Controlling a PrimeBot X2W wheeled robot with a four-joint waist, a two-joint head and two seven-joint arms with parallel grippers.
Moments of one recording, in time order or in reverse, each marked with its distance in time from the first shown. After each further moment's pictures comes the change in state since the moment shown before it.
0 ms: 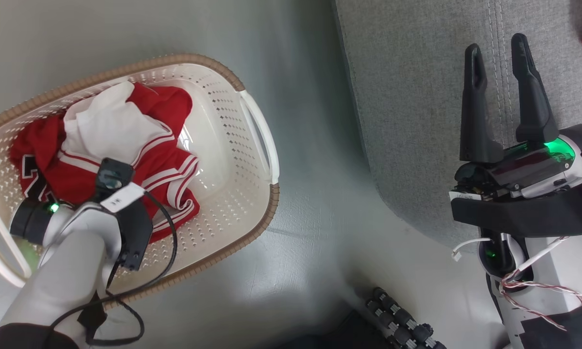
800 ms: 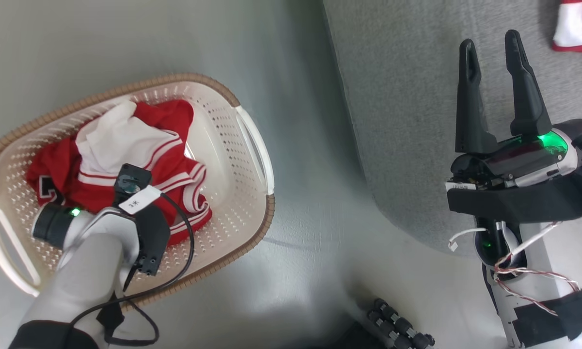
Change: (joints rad) left arm -0.020 -0.058 -0.022 0.091 0.000 -0.036 -0.025; right arm -0.034 0.032 -0.027 0.077 -0.026 0.034 0.000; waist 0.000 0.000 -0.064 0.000
